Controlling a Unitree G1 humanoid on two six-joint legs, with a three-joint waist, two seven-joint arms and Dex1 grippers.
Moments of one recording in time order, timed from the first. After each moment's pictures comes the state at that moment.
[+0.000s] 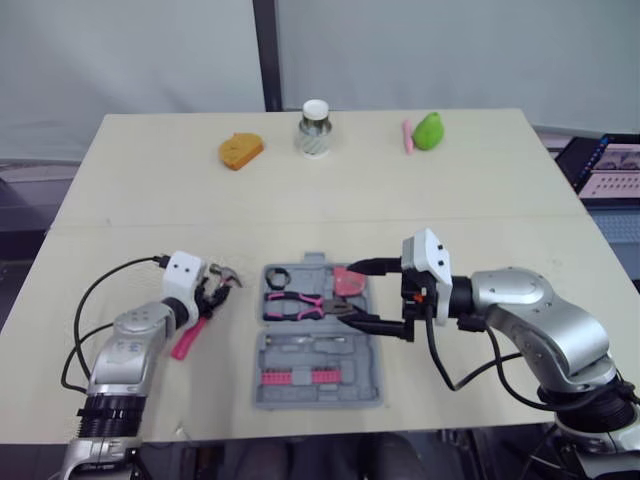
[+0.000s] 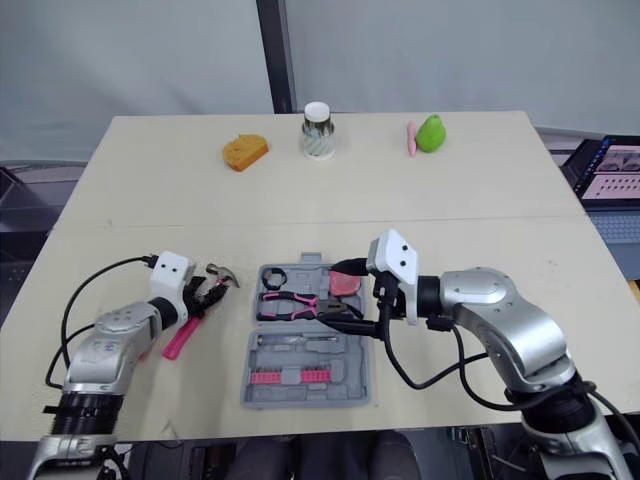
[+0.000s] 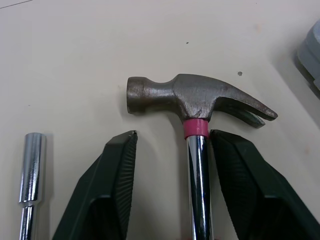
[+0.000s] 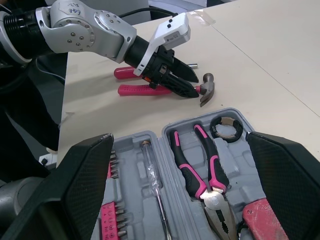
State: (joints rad) left arm -0.25 0.48 0.11 0.05 -0.15 0.61 -0.38; right arm -0.41 -0.66 0.13 -0.46 0.55 0.68 0.94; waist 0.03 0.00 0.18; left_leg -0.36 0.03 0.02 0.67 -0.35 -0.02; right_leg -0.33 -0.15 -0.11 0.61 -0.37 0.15
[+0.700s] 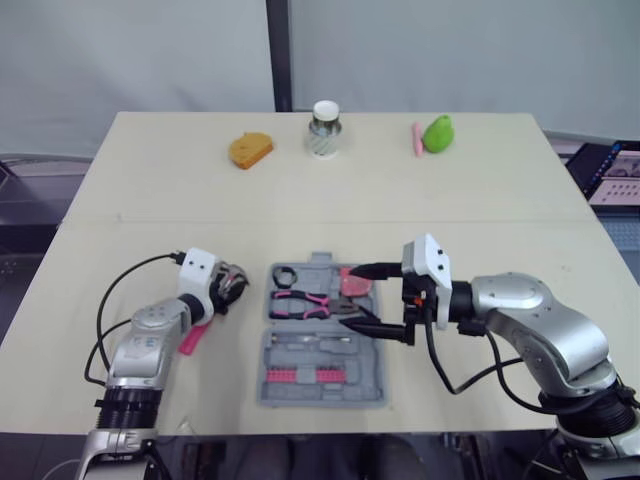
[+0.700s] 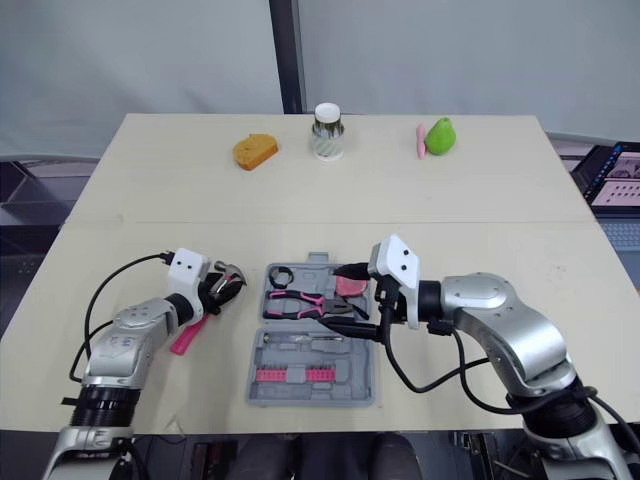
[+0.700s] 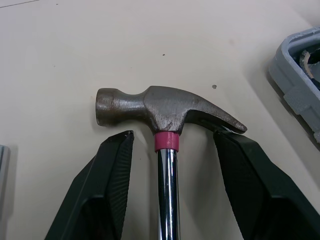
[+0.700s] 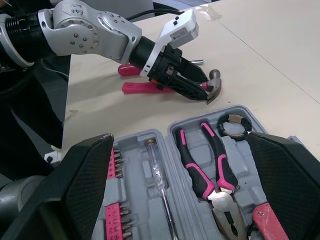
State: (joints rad) left arm -0.29 0.42 0.09 0.09 -0.14 0.58 -0.39; right arm -0.38 -0.66 0.13 -0.46 0.55 0.68 0.93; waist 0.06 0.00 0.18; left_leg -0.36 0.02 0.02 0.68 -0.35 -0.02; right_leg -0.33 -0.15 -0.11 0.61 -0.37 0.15
